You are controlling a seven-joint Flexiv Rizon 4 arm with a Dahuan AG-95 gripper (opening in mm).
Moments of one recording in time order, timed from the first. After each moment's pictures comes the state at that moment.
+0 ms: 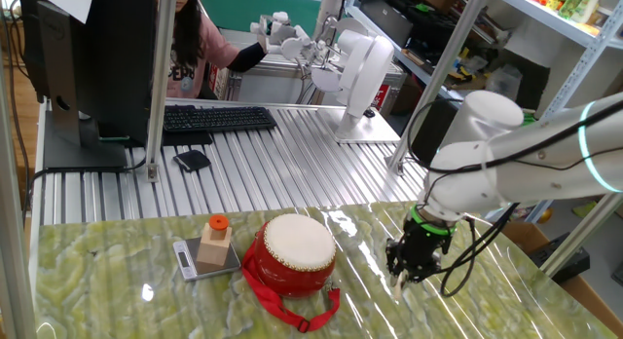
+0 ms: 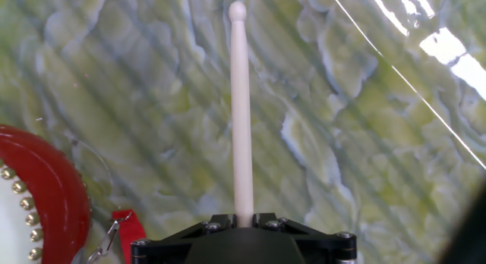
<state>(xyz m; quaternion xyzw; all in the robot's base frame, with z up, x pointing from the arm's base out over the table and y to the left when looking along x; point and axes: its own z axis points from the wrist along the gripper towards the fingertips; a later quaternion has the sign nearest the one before) 0.415 -0.130 0.084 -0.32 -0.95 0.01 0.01</state>
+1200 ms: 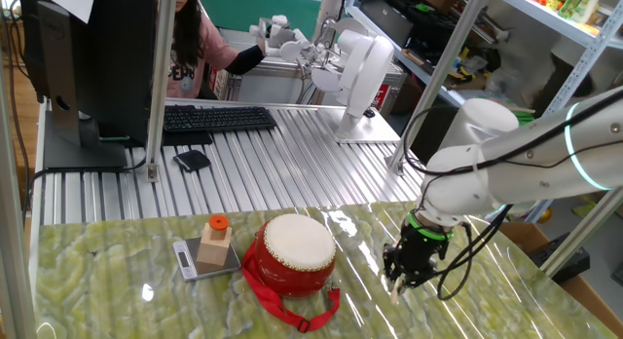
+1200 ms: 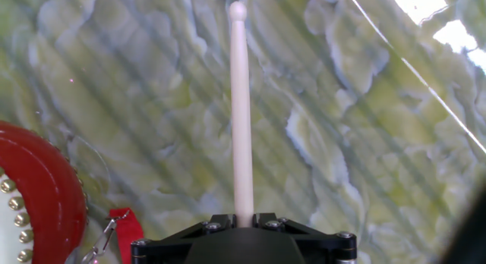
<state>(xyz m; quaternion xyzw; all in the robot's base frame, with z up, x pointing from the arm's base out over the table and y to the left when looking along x) 0.413 -0.128 0.070 -0.32 -0.95 0.00 0.02</state>
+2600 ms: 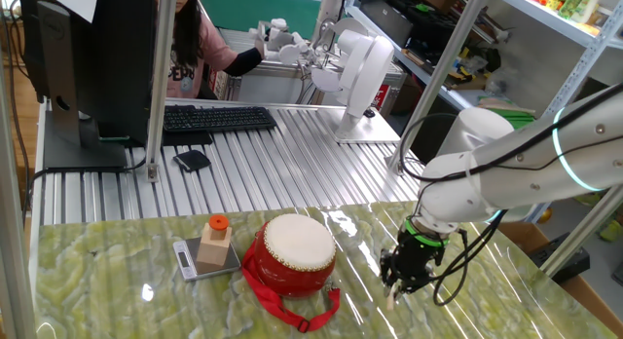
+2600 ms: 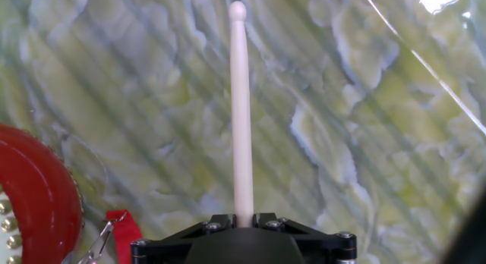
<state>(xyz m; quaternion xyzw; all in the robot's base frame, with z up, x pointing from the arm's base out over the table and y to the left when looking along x) 0.412 -0.126 0.053 -0.32 -0.95 0.00 0.02</state>
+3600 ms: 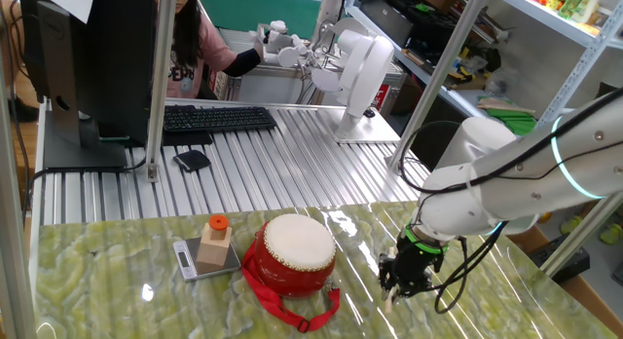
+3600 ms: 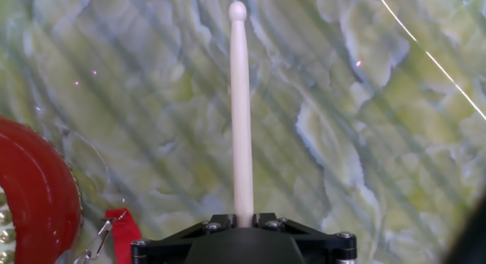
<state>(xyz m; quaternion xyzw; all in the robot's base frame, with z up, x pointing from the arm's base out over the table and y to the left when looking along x) 0.411 -0.124 0.045 -0.31 -0.95 -0.01 0.00</state>
